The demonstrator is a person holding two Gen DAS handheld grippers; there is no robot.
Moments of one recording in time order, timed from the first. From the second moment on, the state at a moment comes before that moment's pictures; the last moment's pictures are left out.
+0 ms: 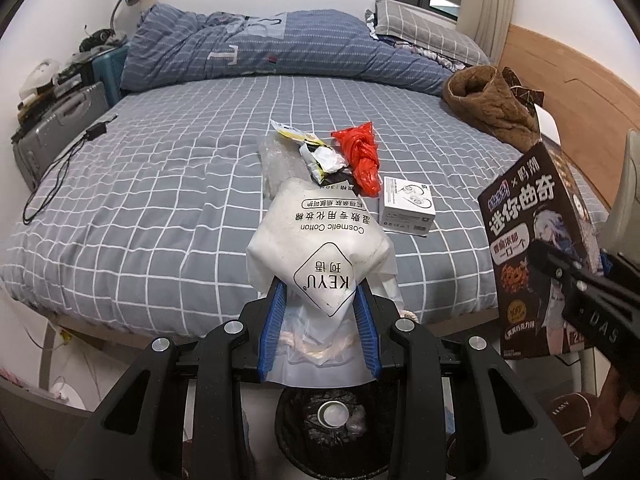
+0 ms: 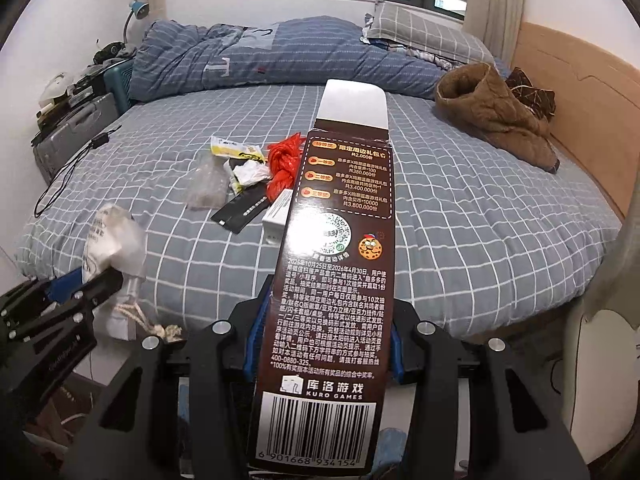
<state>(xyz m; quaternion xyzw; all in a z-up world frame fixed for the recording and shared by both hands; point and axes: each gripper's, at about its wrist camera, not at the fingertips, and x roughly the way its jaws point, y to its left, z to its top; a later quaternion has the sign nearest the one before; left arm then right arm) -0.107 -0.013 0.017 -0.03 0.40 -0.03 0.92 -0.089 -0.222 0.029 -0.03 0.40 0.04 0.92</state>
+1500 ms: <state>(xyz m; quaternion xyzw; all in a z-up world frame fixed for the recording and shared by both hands) -0.159 -0.032 -0.113 -0.04 0.50 -0.05 0.86 -0.163 -0.237 -0.102 -0.03 0.50 0.03 0.87</state>
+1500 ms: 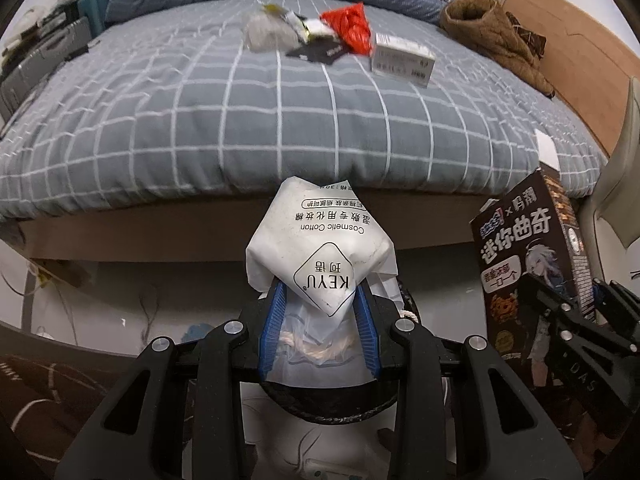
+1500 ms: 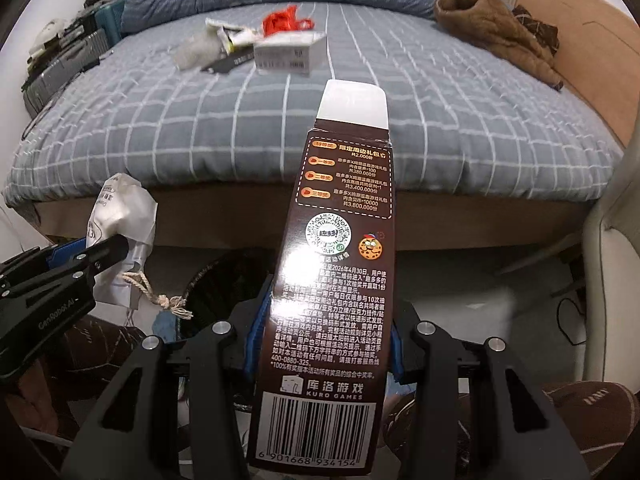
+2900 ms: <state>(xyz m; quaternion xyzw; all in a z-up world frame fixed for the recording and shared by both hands) -0.131 -0.043 -0.186 0.00 0.53 -0.04 0.85 -0.147 -0.240 -0.174 -0.03 0.55 0.04 0.83</state>
